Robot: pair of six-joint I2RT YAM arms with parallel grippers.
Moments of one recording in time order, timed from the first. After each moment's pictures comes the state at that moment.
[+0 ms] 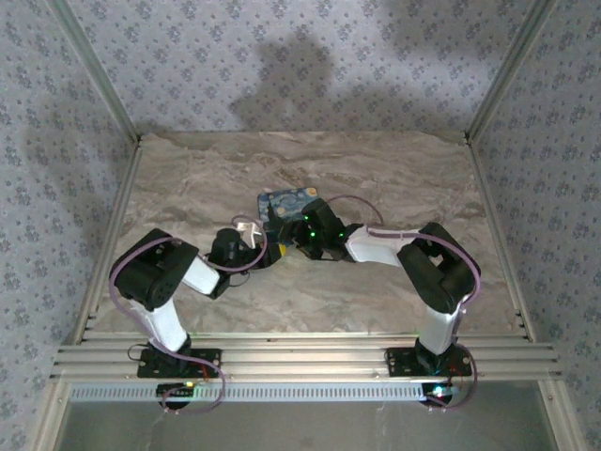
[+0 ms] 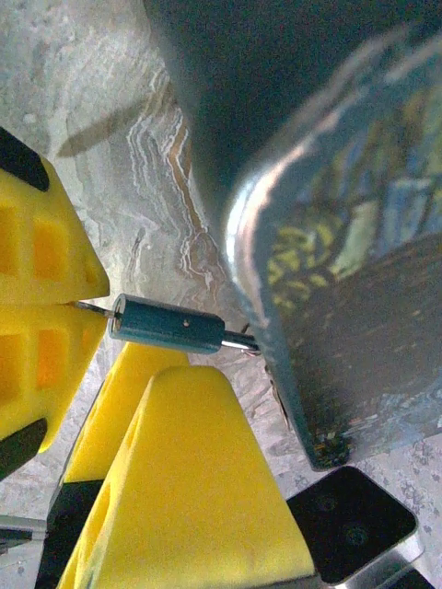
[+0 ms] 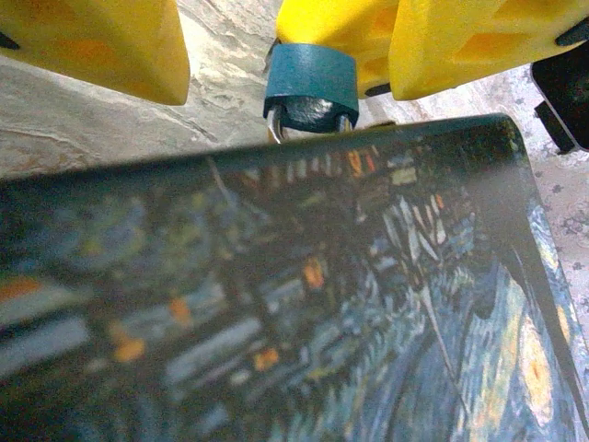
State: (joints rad) left arm -0.51 1.76 0.38 0.95 0.50 -0.81; right arm 0.76 1.80 0.99 0.05 -0.19 1.18
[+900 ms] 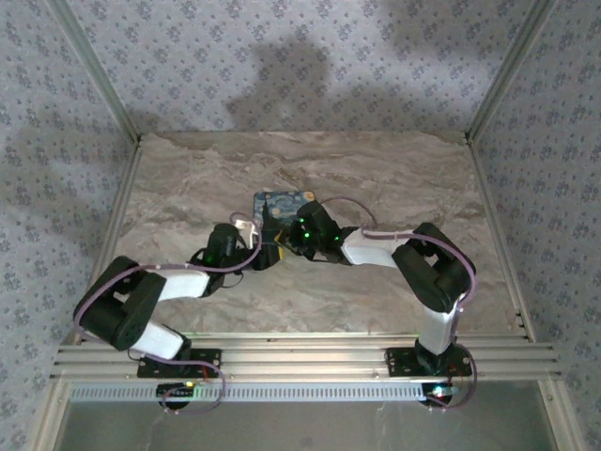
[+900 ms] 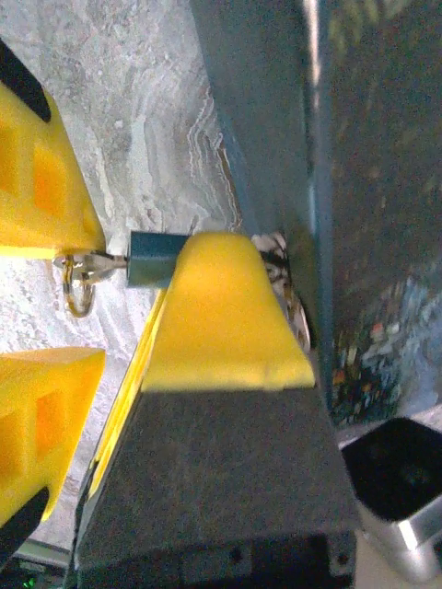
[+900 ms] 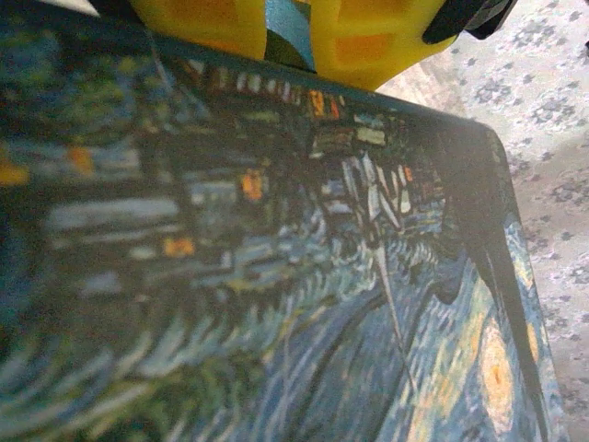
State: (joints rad) left arm -0.52 1.43 0.41 0.46 0.46 -0.62; right arm 0.78 1.83 0.99 0.17 -0.22 1.24
